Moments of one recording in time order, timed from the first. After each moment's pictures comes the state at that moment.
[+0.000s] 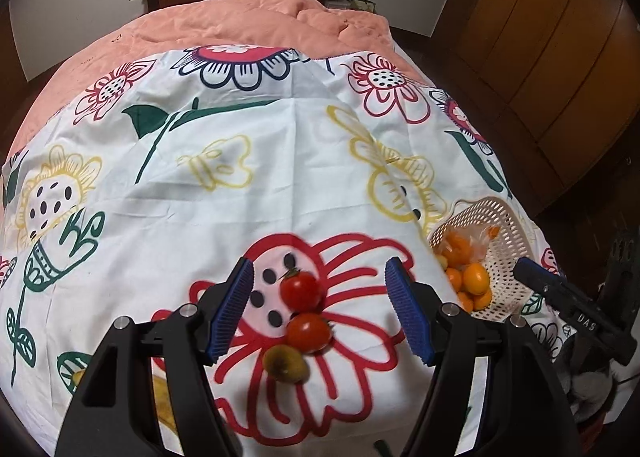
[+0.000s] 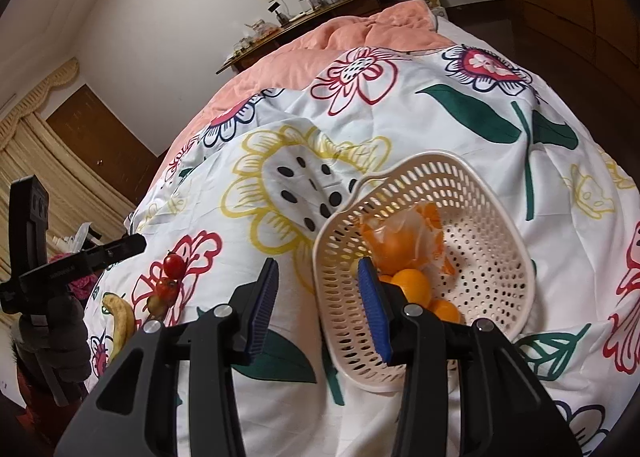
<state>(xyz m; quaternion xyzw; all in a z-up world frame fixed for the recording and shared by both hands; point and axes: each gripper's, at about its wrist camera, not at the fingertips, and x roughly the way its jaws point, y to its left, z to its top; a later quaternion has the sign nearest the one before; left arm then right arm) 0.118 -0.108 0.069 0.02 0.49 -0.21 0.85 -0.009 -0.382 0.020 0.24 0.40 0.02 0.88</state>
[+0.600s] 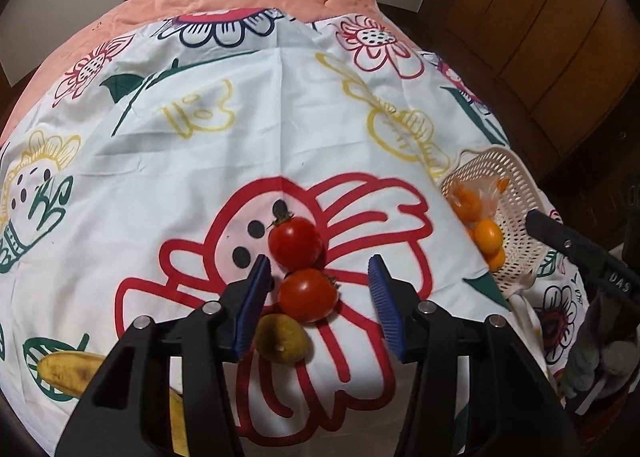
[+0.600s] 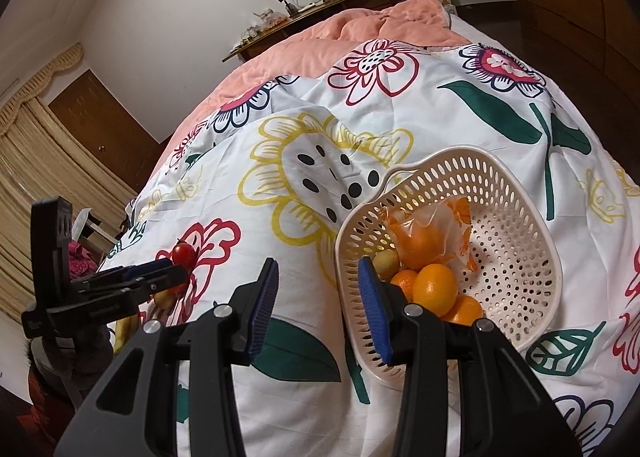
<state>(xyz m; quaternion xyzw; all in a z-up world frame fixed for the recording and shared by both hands) 0.106 -0.110 0.025 0.05 0.52 -0.23 0.82 -0.001 -0.361 0.022 0.23 0.41 0.03 0.88</state>
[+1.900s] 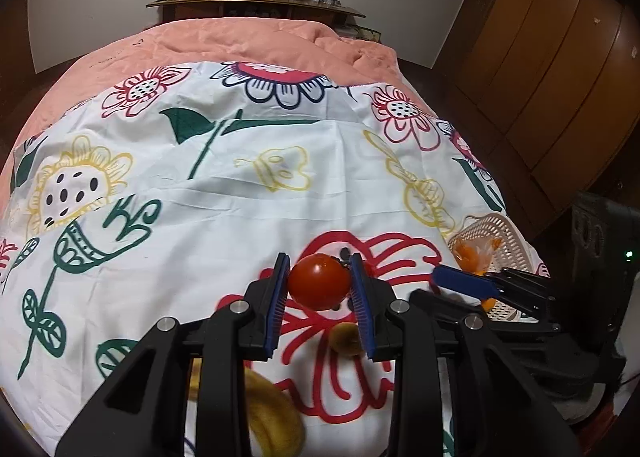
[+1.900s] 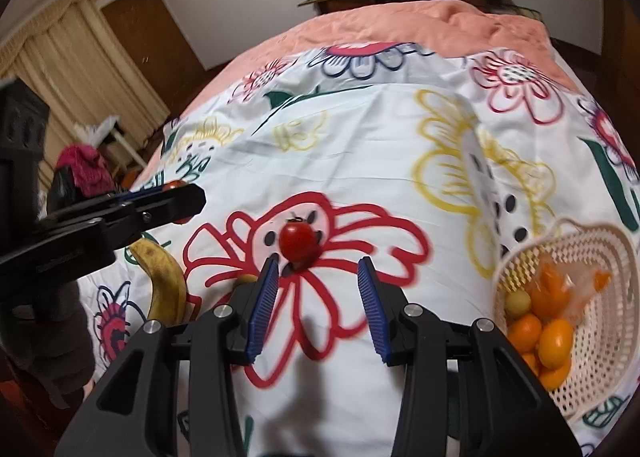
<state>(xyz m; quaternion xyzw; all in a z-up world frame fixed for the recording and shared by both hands) 0.104 -0.040 0.078 -0.02 0.45 -0.21 0.87 0.062 -0.217 0.033 0.09 0.46 0.15 0.87</state>
